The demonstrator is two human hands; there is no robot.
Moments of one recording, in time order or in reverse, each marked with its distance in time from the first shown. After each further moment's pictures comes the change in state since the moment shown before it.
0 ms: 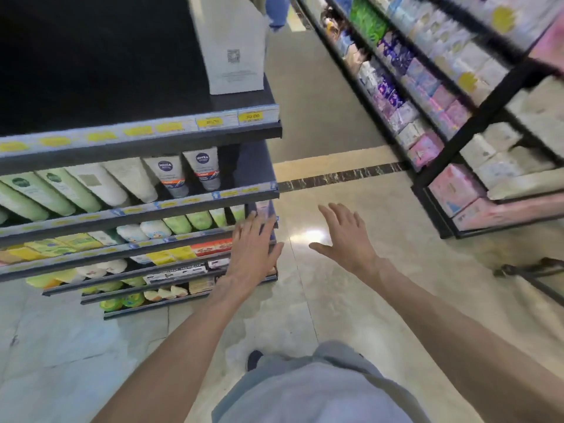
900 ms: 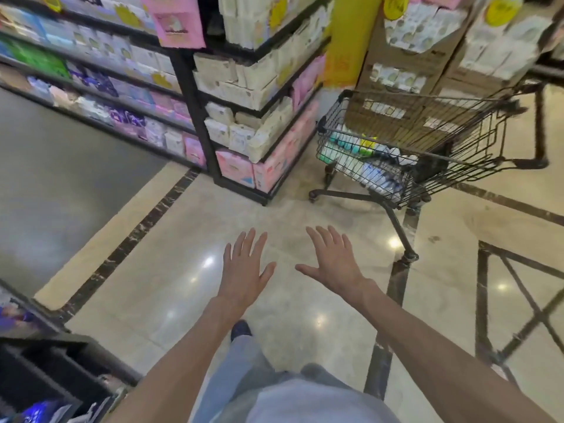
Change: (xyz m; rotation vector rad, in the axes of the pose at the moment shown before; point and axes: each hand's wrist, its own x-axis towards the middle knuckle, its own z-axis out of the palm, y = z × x) left_hand 0.087 0.539 0.191 0.008 -0.314 0.809; right_hand -0.314 0.446 -0.048 0.098 0.062 0.885
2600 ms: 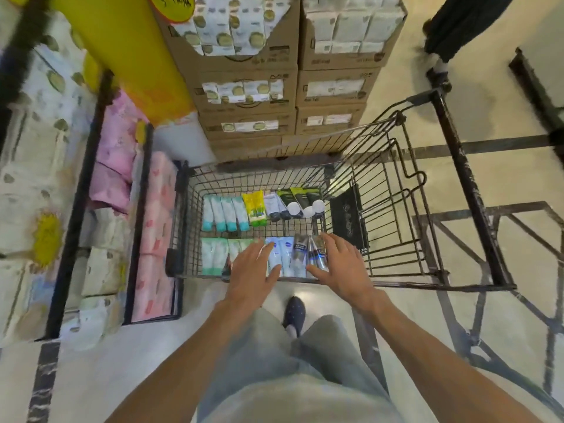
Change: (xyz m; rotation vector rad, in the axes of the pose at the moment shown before) left_hand 0.723 0.333 0.111 -0.057 -0.450 0.436; right_hand 0.408 0.527 -0.121 0.336 0.037 0.690
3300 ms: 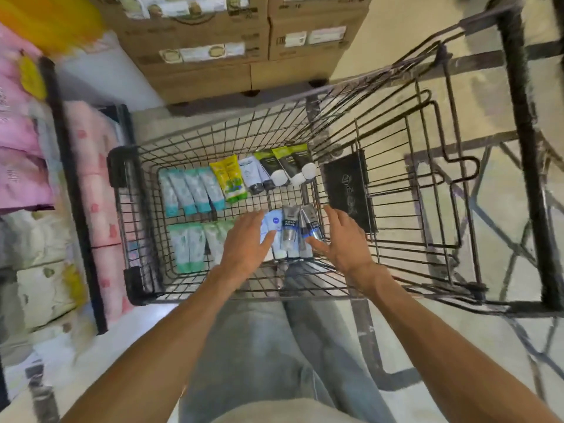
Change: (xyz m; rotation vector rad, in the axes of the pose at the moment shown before) left_hand 0.164 -0.048 0.044 -0.152 -0.269 -0.030; right_hand 0.119 0.021 0.029 0.052 -0.188 0.263
